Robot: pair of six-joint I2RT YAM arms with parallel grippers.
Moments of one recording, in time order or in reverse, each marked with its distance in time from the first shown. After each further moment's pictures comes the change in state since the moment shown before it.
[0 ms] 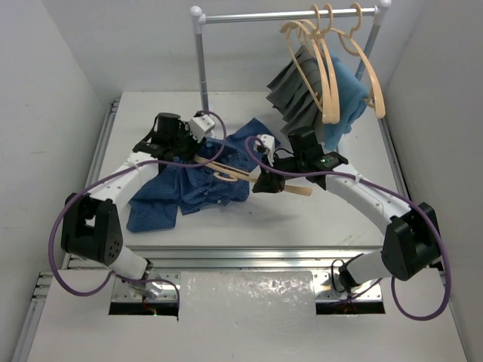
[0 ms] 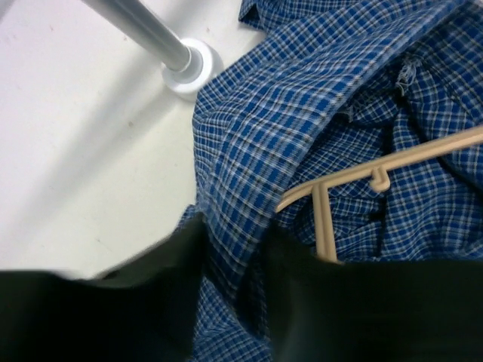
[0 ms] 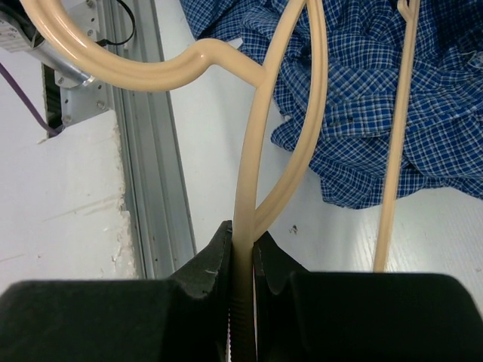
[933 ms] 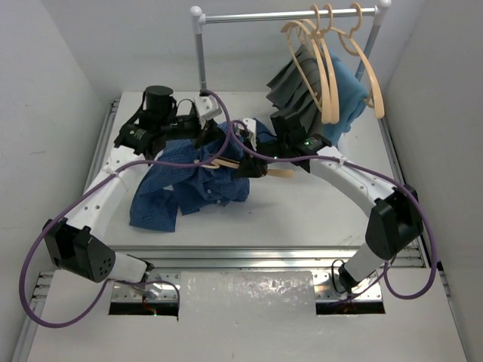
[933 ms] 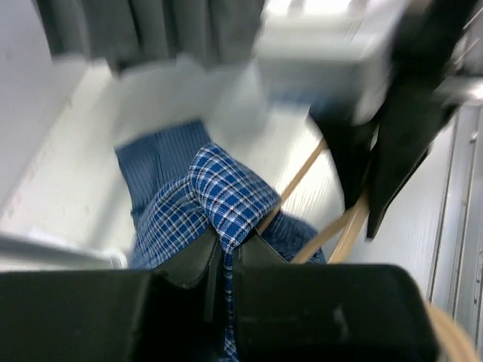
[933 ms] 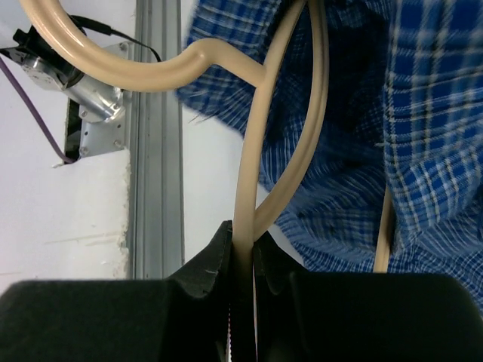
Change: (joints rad) left arm -0.063 -0.116 0.272 -0.191 0.576 -0.013; right arm 0.061 0.180 0.278 -0.036 -0.071 -0.024
